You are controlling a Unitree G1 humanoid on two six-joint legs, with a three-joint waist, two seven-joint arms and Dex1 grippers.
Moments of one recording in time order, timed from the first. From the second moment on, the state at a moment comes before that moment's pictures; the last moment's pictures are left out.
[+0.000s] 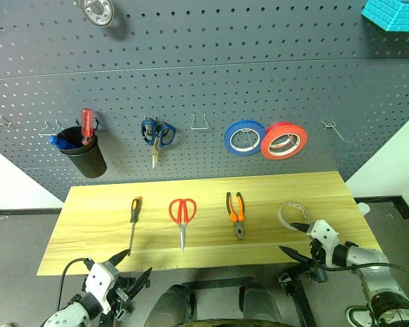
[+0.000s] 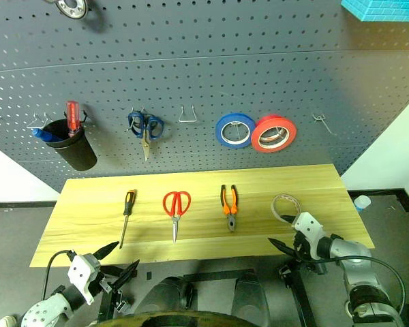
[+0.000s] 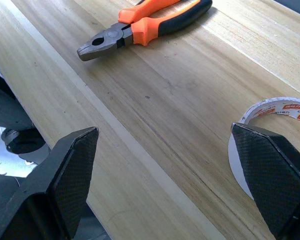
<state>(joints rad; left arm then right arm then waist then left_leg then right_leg) 0.46 0.39 0.09 0.31 -0.23 -0.53 -0.80 -0.09 -0.62 -0.02 0.84 0.13 -0.51 1.05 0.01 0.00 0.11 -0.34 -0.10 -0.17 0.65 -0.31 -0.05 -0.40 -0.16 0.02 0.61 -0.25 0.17</state>
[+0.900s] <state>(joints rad) 0.43 0.41 0.09 0.28 -0.23 -0.46 -0.79 -0.08 -0.62 -0.02 0.82 0.13 -0.50 1.06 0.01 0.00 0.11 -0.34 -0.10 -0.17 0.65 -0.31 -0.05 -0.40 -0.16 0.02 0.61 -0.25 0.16</state>
